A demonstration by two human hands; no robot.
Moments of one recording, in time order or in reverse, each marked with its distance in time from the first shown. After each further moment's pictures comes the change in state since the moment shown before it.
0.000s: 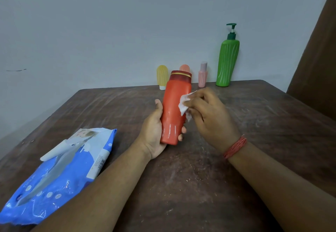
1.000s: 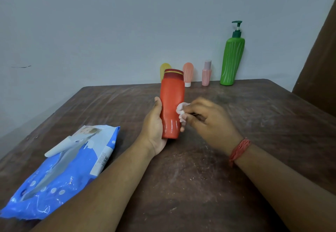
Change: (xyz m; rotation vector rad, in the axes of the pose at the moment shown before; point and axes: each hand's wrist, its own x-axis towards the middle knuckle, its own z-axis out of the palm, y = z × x) left_hand 0.008 -0.003 -0.006 -0.048 0.177 0.071; right_hand -0.005 -0.005 0.005 0.284 -0.181 0.174
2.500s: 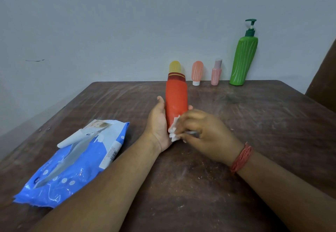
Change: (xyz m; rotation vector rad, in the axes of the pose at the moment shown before) left_hand 0.006 0.004 -0.009 -0.272 0.046 -0.208; right_hand -0.003 -0.009 0.022 -0.020 -0.181 -0.287
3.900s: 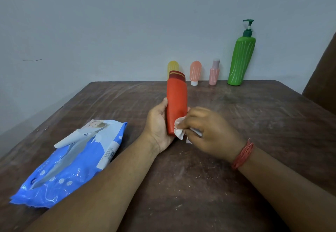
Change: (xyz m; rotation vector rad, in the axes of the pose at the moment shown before) left_hand -0.001 -0.004 -0.002 0.065 -0.048 0.091; right_hand -0.004 0.002 -0.013 -0.192 -0.033 0.015
